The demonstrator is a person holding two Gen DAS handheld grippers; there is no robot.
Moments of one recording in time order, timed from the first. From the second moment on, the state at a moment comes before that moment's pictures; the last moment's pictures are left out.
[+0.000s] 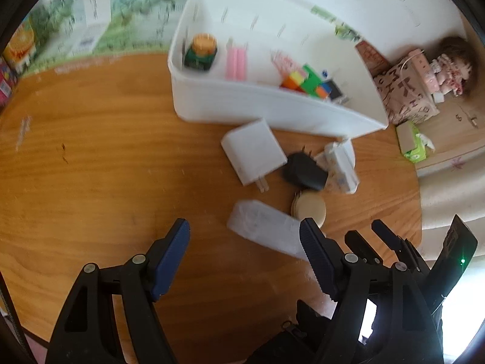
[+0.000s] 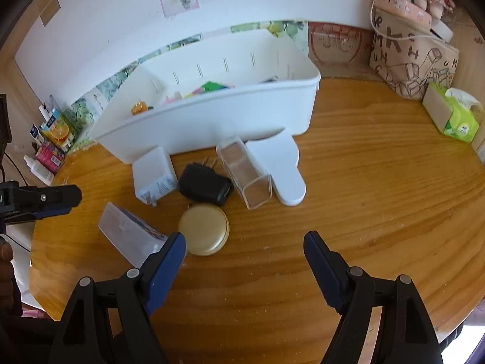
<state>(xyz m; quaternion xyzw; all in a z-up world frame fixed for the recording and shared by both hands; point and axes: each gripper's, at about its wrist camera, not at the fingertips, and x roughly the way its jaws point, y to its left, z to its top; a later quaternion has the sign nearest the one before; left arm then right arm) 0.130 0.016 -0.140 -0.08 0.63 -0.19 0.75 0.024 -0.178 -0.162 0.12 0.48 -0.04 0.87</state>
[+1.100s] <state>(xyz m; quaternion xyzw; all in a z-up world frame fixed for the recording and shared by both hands) 0.149 -0.009 -0.204 -0.24 0.73 -0.13 0.62 0.068 -0.149 -0.198 -0.06 0.55 0.11 0.83</state>
